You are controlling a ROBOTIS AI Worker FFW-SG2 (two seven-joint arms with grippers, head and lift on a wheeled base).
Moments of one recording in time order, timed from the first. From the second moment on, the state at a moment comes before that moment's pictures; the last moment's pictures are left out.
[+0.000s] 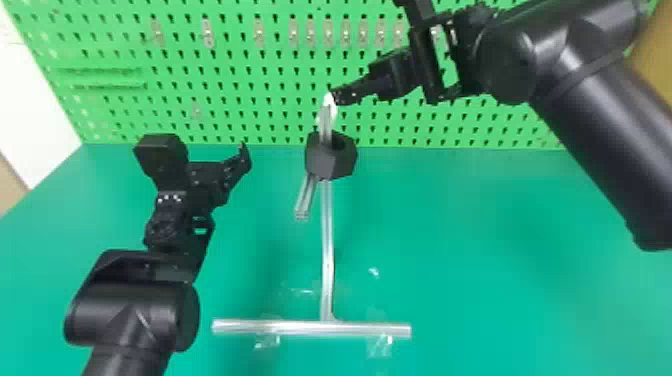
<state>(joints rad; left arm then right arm) -0.14 0.11 -0.03 -1.60 0.13 0.05 0.05 -1.04 -0.22 0.61 -1.31 -0.46 0.90 0.53</state>
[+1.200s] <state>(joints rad) -0.13 0.11 -0.01 -1.62 0.14 0.05 0.04 -0.63 -0.14 0.13 -1.48 -0.38 0.73 0.53</state>
